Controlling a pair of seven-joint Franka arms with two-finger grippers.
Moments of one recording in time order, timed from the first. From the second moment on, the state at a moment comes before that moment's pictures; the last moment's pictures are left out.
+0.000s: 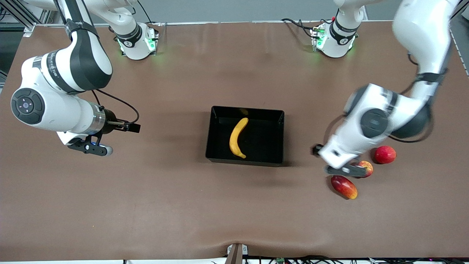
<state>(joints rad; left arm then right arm) 0.16 0.56 -0.67 -1.57 0.40 1.96 -0.52 0.17 0.29 0.04 -1.56 0.14 1.64 0.42</state>
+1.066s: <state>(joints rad) -0.54 0.87 -0.38 -1.41 0.40 2.30 -0.96 0.18 0.29 0.04 -1.60 0.15 1.68 0.42</state>
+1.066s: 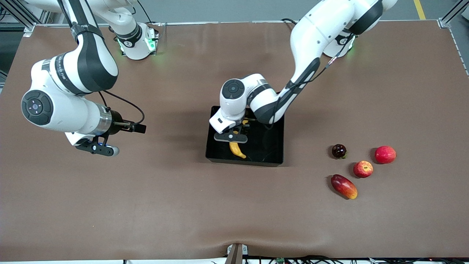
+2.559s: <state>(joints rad) -0.42 0.66 -0.36 -1.34 0.35 2.07 -0.70 0.39 0.30 0.05 -1.76 0.17 1.97 0.73</state>
